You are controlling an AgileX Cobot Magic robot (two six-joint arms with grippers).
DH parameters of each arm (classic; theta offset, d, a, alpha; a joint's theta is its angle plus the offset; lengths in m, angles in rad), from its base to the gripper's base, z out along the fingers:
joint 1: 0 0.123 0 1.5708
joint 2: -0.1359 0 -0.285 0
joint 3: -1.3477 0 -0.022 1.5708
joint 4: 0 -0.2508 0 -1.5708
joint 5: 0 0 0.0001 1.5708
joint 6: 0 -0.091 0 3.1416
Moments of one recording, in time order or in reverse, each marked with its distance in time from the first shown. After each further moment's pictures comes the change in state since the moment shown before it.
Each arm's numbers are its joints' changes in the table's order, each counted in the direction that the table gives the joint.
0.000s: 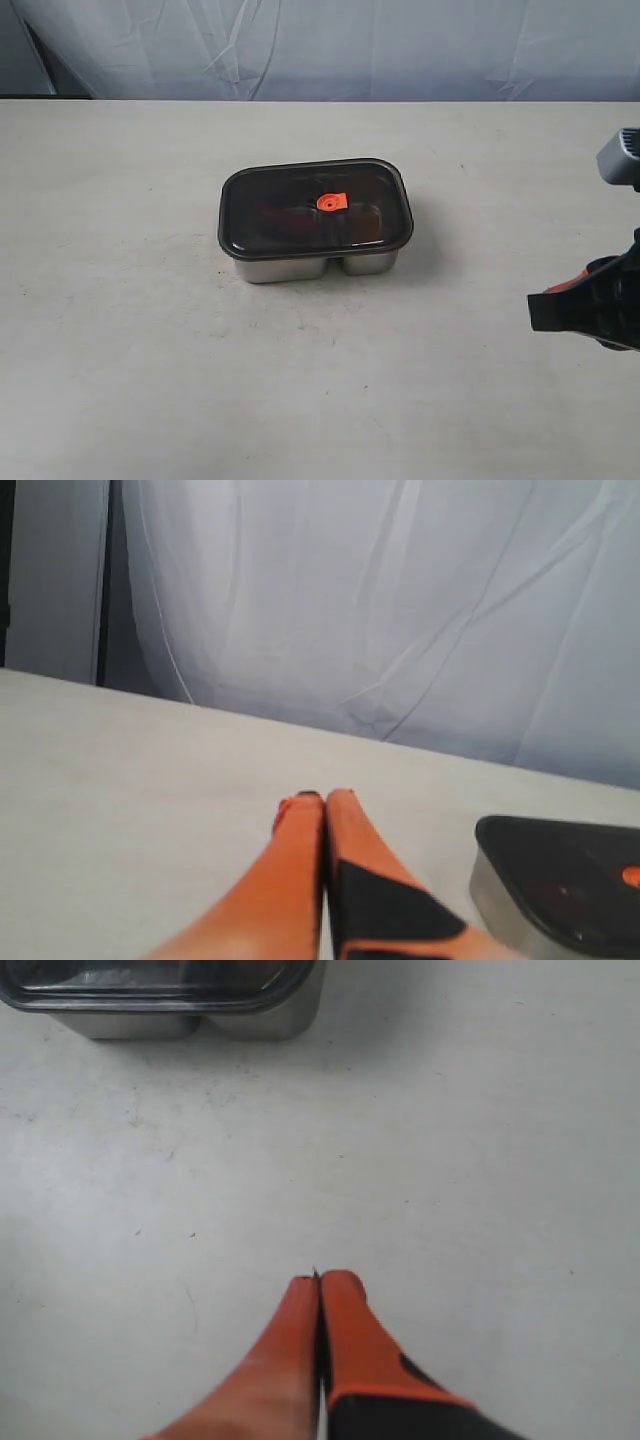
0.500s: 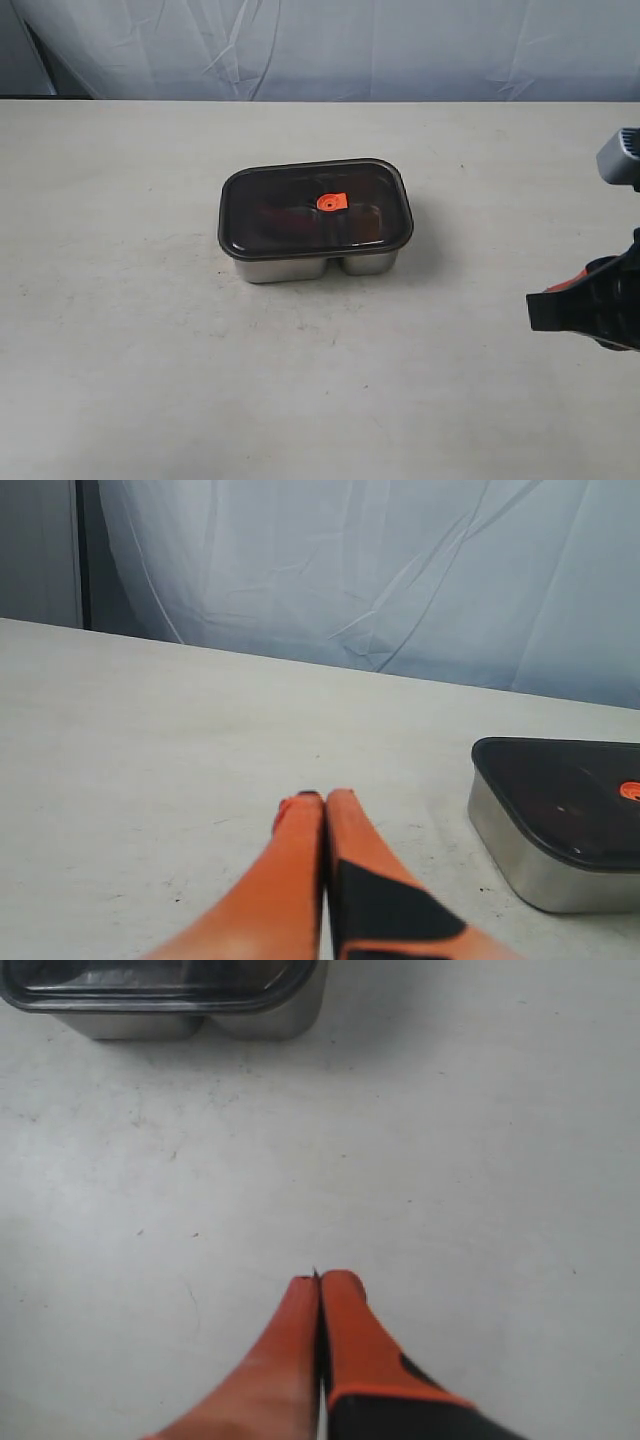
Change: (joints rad) left arm 0.005 0.000 0.000 -0.046 -0.113 -0.002; right arm 0.000 0.000 0.000 -0.003 0.000 0.000
